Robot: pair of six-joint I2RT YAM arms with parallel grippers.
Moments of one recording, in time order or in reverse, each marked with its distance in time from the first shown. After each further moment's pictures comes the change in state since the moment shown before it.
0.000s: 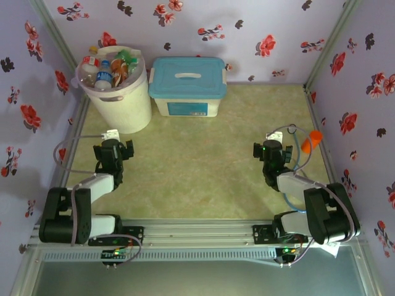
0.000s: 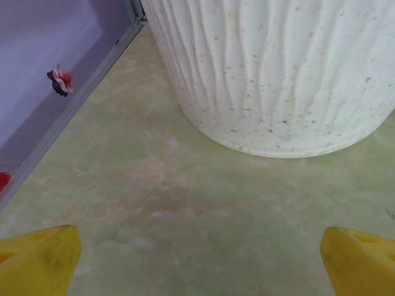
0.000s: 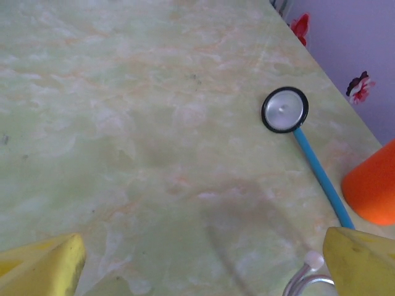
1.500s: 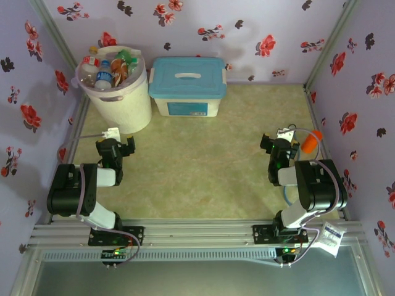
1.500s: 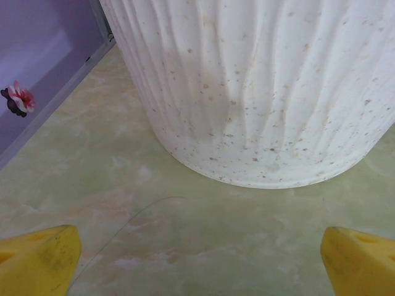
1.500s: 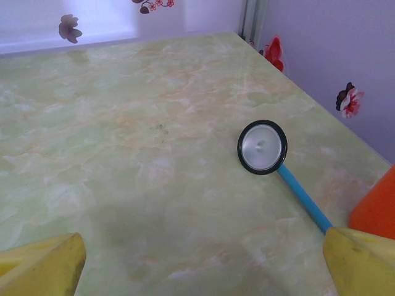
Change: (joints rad) left arm 0.058 0.225 0.001 0.303 0.129 0.022; right arm -0.163 0.270 -0.006 0.433 -0.102 0.044
